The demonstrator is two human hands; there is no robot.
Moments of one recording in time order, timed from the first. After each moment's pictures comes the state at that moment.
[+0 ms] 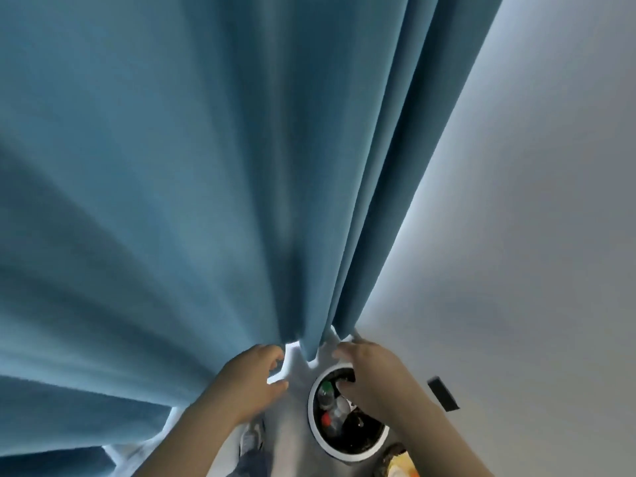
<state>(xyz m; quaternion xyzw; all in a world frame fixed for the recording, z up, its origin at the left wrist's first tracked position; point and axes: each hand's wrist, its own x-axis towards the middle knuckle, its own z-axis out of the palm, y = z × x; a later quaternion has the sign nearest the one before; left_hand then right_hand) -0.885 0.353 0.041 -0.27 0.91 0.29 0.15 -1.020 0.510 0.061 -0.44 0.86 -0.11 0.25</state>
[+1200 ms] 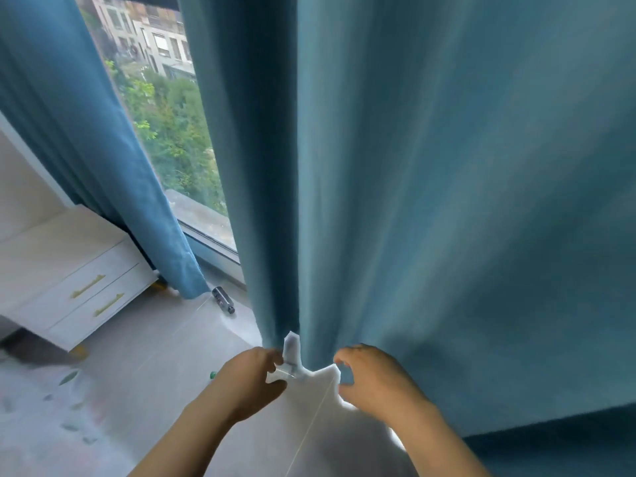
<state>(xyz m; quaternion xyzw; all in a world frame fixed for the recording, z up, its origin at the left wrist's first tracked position) -0.485 0.336 0.068 -0.69 0.66 0.31 -0.01 -0.690 0.301 0.088 -0.80 0.54 0.08 0.25</state>
